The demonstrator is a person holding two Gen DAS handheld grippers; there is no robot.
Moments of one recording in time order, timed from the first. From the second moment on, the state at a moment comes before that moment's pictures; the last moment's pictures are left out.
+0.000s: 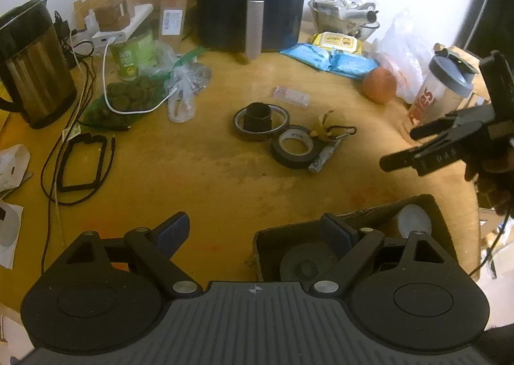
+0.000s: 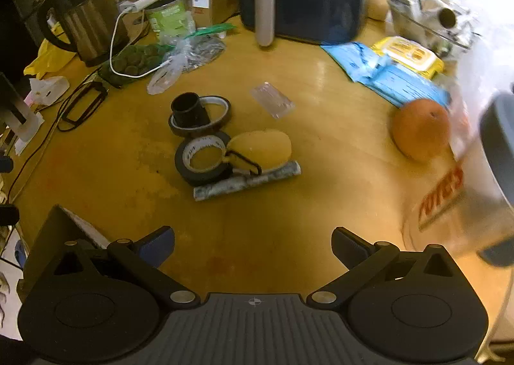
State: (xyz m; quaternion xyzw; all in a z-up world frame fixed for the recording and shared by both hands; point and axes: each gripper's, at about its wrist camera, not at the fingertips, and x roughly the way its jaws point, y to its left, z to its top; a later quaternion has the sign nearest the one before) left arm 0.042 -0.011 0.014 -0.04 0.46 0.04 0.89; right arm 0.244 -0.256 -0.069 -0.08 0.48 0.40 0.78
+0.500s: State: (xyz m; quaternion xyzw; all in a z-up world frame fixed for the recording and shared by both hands) left arm 0.041 -0.005 0.012 -0.01 0.49 0.10 0.87; right arm 0.277 -0.211 -0.086 -0.13 0.42 0.46 0.77
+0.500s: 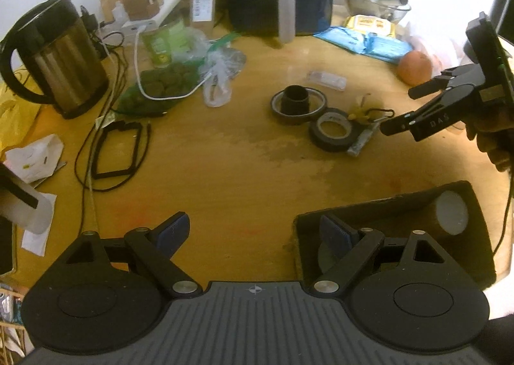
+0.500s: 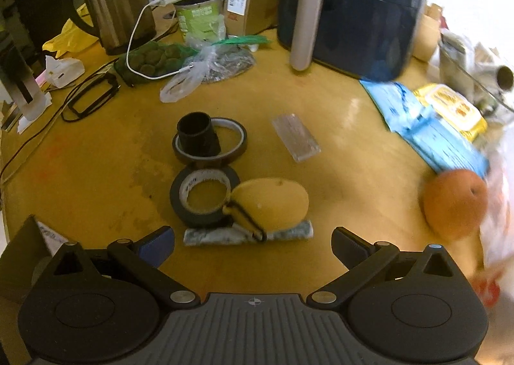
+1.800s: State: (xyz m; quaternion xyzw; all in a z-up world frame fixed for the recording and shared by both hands) left arm 0.063 -0.008 0.010 -0.04 0.48 0.08 0.87; right arm 0.292 -0.231 -0.075 -0.04 0.41 0.48 0.77
